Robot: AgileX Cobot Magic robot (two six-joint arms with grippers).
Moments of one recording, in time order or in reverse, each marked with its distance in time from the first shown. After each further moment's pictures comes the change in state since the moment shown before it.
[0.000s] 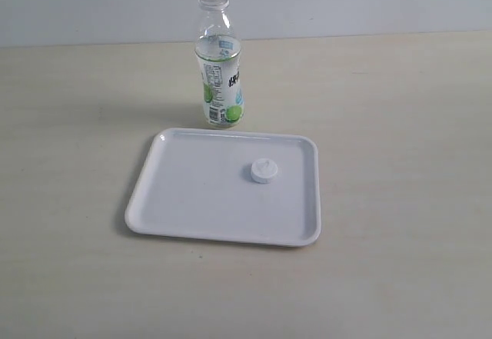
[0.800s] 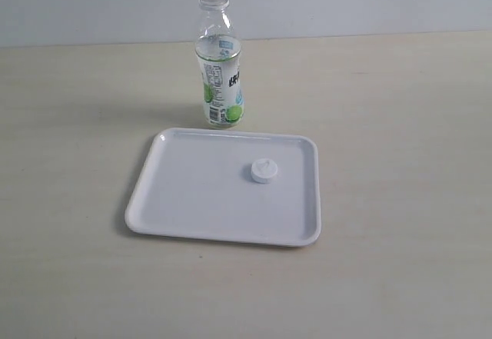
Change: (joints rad) left arm 0.000 0.000 0.000 0.002 0.000 0.000; right arm 0.000 0.224 -0.279 0.486 -0.111 -0.536
